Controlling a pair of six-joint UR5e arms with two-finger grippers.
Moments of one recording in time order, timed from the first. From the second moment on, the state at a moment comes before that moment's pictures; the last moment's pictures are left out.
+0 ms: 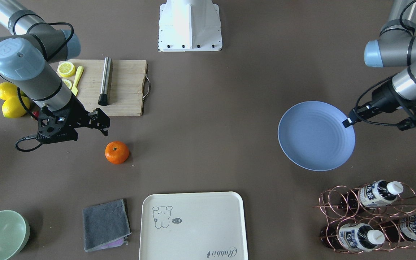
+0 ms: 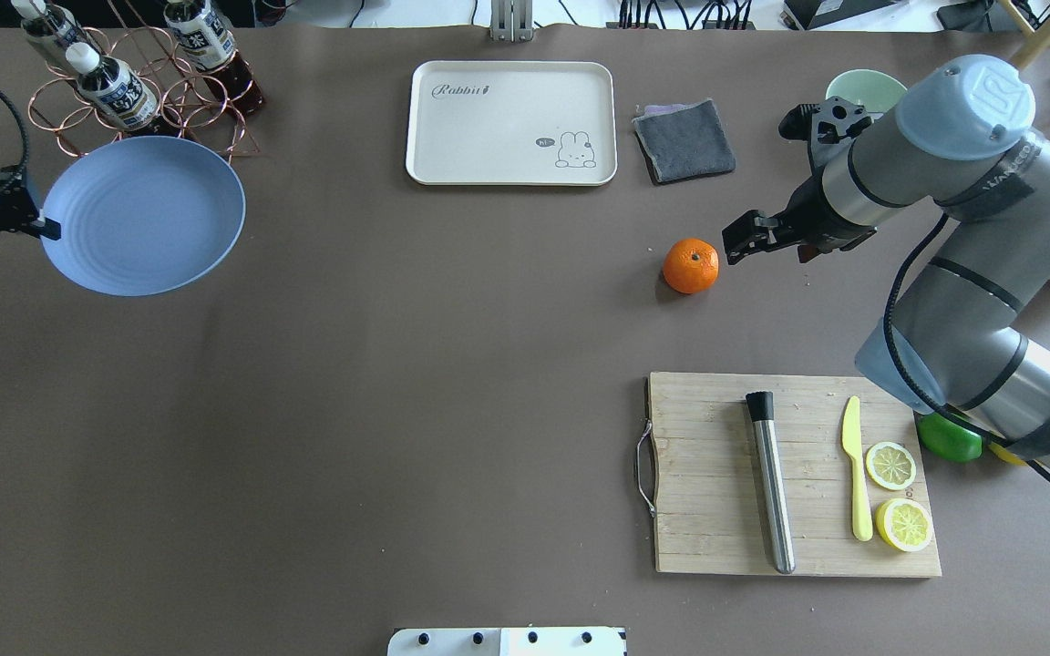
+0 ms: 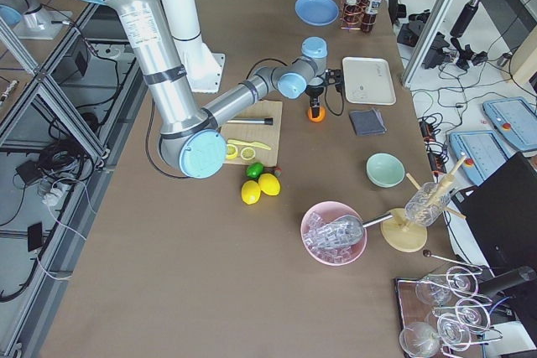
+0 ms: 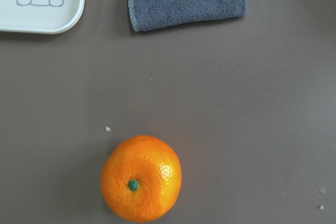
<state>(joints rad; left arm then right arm) -1.02 -1.76 -1.67 -2.15 -2.35 -1.28 0.83 -1.16 1.65 -1.29 2.07 0.92</state>
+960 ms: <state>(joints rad) -0.63 -1.93 -1.70 -2.15 -1.99 -1.67 0.76 -1.05 1.49 -1.26 1.99 0.92</state>
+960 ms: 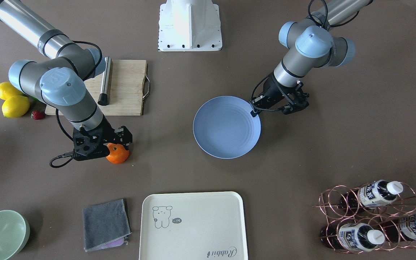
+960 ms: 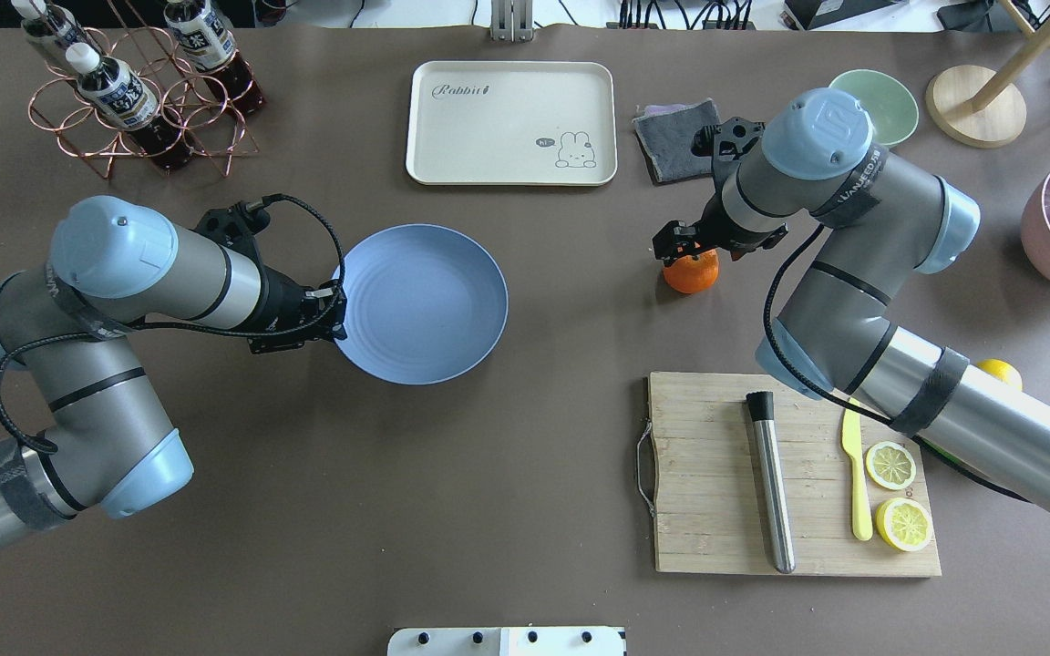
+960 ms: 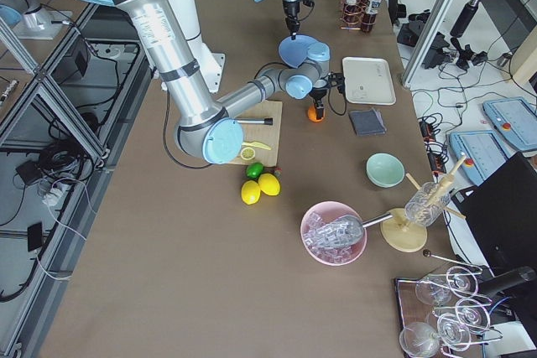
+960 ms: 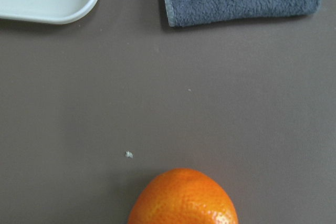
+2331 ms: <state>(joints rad) -0.48 -1.99 -1.70 -2.15 -1.84 -1.81 0.74 -1.03 1.45 -1.25 1.96 0.93</state>
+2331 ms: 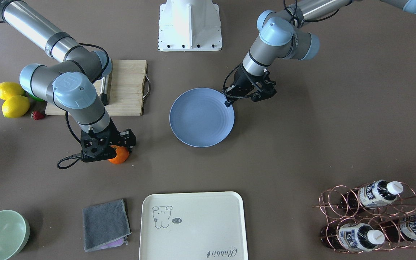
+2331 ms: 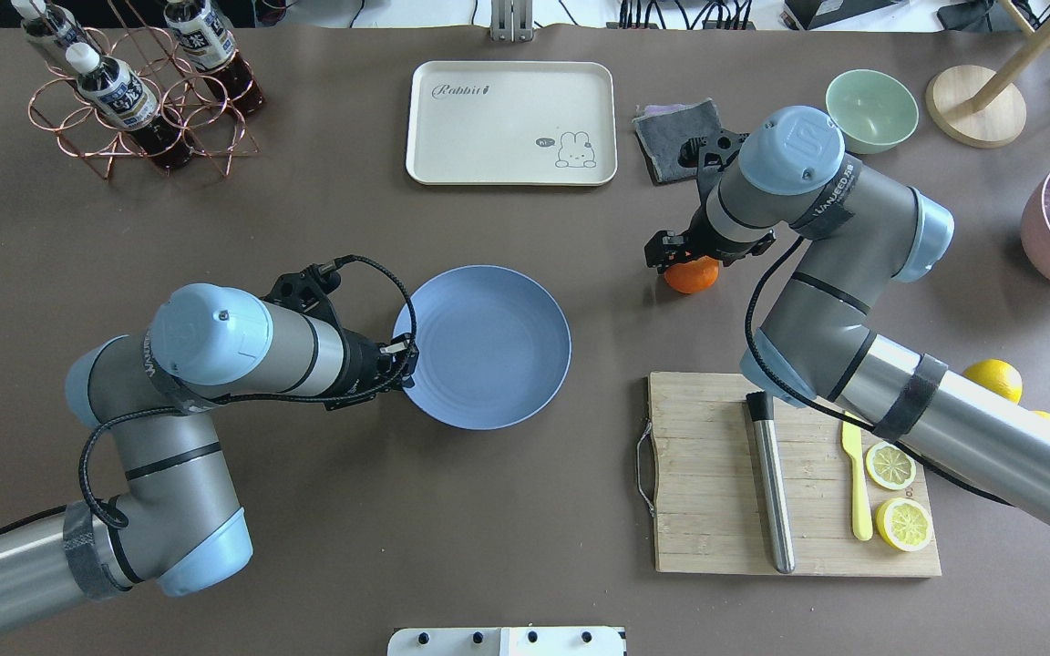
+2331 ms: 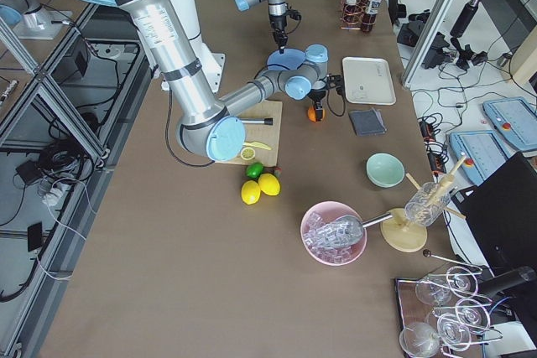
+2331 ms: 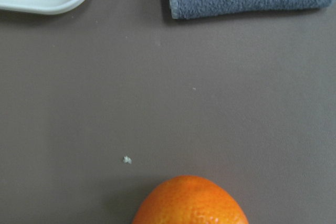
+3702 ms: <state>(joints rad) -0.67 -1.87 -1.77 -2.15 -2.02 -1.59 0.69 -0.90 1.68 -1.48 1.99 1.13</state>
